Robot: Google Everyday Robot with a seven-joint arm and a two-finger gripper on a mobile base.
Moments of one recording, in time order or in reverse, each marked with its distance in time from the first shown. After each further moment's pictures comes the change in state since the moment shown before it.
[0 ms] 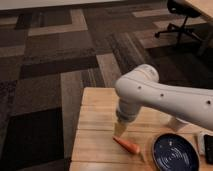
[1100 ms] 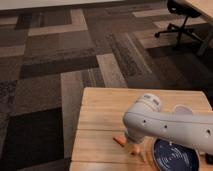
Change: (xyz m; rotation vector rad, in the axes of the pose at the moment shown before) arm 0.048 0.028 0.081 0.068 0.065 0.118
